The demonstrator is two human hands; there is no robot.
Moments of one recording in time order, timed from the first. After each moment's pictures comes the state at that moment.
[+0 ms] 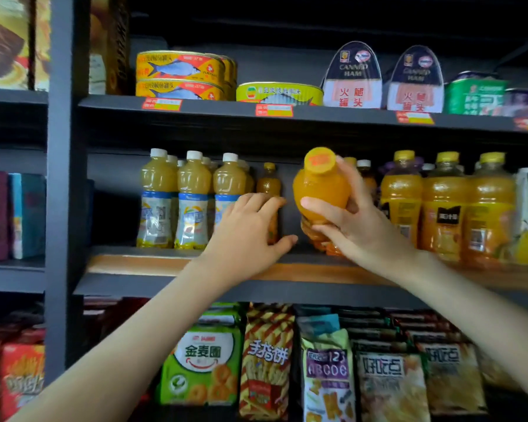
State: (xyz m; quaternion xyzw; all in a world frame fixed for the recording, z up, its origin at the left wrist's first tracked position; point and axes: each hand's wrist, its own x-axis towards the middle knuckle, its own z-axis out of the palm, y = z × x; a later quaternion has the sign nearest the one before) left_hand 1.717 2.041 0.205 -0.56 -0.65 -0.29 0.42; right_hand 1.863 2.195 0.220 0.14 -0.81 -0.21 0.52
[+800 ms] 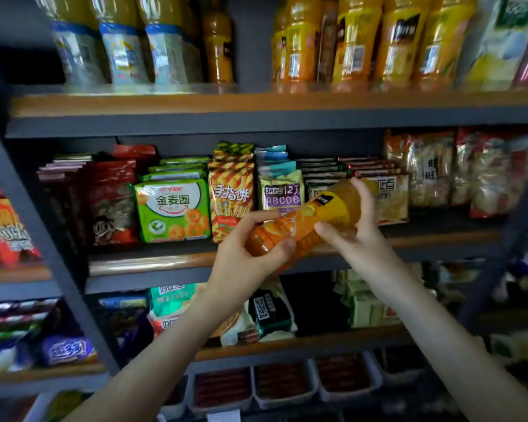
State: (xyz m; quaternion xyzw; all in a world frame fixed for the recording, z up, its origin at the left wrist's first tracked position) left_hand 1.841 2.005 -0.012 -0.46 -0.61 -0.64 -0.13; right_hand 1.979 2.128 0.008 -0.22 -0.76 0.47 0.38
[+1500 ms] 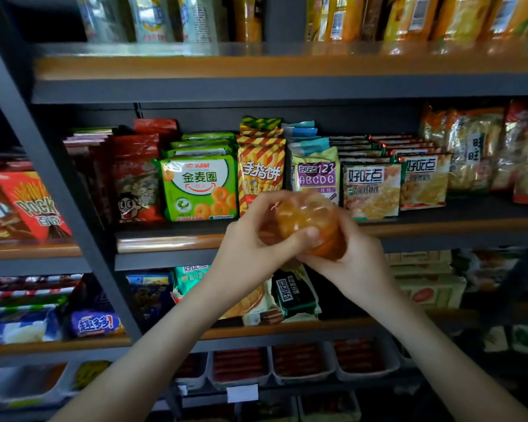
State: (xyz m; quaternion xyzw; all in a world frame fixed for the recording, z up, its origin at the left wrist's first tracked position) left_hand 1.812 1.971 -0.010 -0.51 -0.62 -0.58 -0.12; right_hand 1.934 2.089 -0.035 -0.16 -0.85 0.28 0.42
